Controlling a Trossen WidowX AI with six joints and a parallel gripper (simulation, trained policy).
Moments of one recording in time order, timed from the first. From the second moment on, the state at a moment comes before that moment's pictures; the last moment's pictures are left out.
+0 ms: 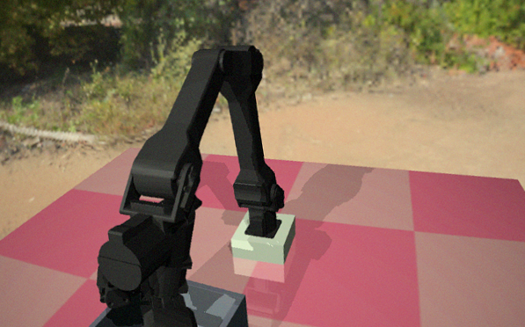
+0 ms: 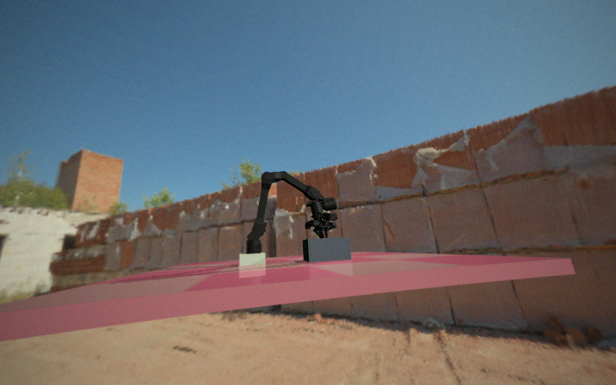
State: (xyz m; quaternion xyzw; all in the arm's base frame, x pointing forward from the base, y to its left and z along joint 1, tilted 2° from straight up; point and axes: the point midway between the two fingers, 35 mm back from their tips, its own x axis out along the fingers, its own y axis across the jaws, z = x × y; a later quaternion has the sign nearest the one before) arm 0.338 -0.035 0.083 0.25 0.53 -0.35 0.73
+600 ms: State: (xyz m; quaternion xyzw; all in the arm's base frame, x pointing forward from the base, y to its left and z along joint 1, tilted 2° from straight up) arm 0.328 -0.052 0.064 0.23 0.60 -0.32 0.70
